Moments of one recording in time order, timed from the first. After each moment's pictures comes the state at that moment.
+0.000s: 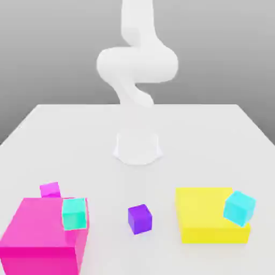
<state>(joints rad) 0.01 -0.73 -0.01 -2.36 -0.01 2.36 0.77</state>
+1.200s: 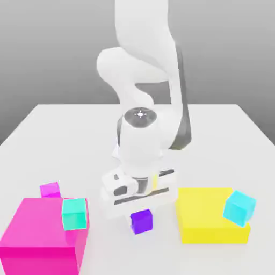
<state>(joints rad) 0.04 0.21 -0.02 -2.84 0.04 3.05 0.40</state>
